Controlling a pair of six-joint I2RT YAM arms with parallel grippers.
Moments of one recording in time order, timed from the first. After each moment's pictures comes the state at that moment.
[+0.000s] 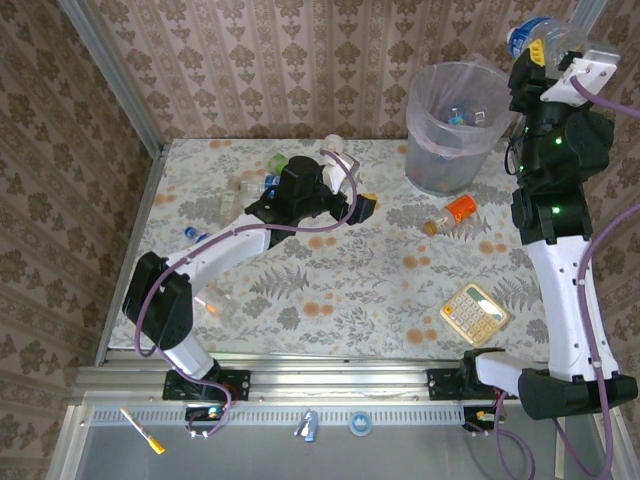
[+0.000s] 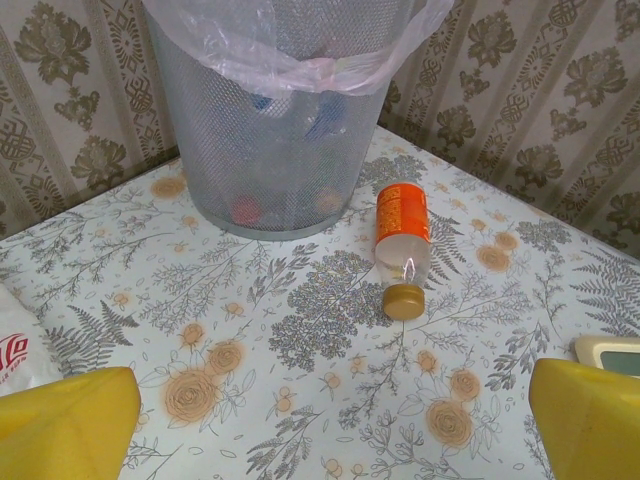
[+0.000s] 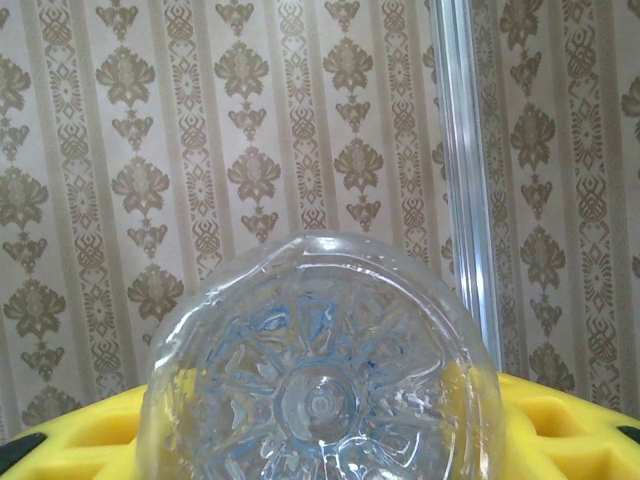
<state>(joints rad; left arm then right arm) -0.74 1.64 1.28 0.02 0.28 -0.04 0.03 1.19 1.56 0.06 0.32 -0.03</state>
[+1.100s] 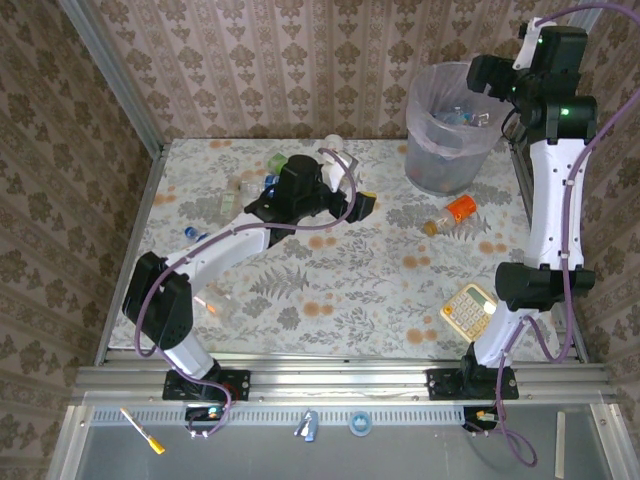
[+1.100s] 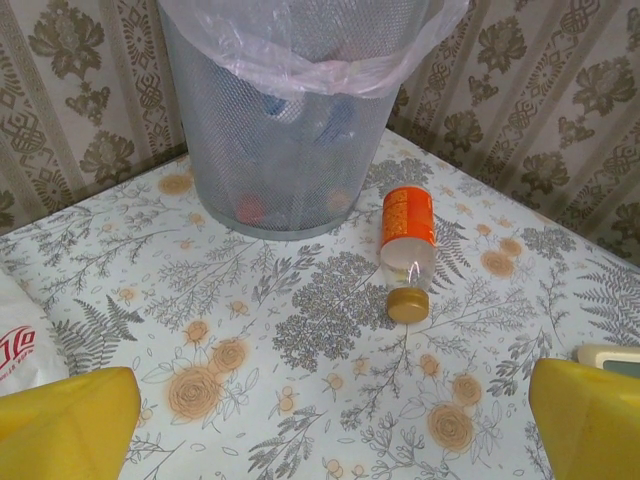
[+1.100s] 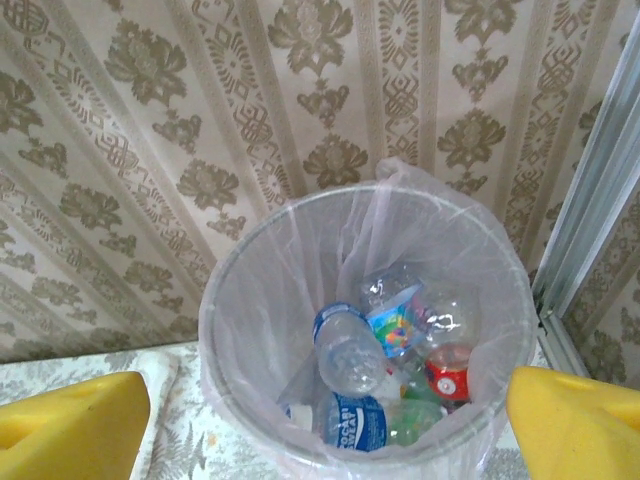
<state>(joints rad) -0.74 1.64 1.29 0.01 0.27 -0.06 -0.11 1.82 2.44 -0.99 -0.04 0.14</state>
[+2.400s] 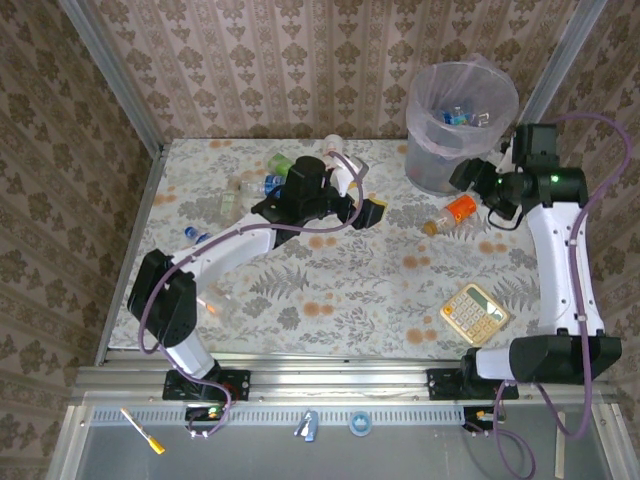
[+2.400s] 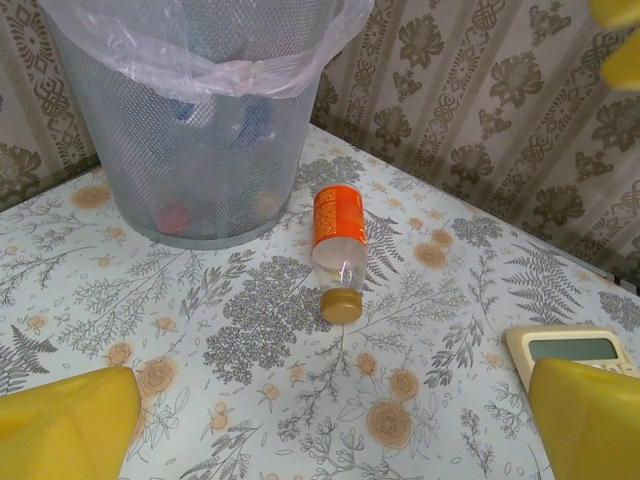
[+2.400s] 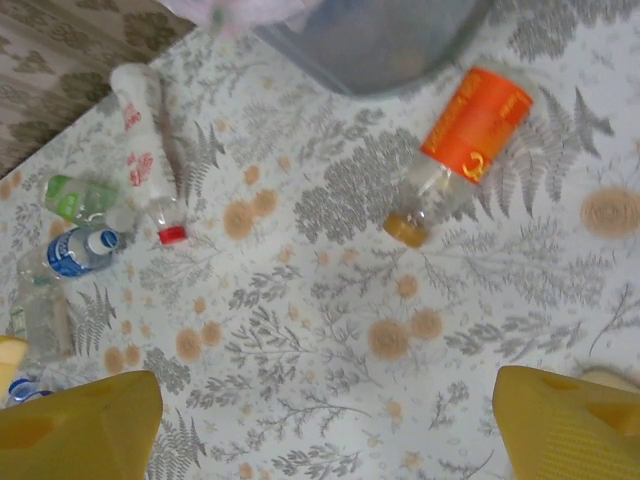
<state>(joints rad) -0.77 1.66 1.31 0.02 0.38 -0.06 -0.12 1.32 1.56 -1.16 -0.20 0.50</state>
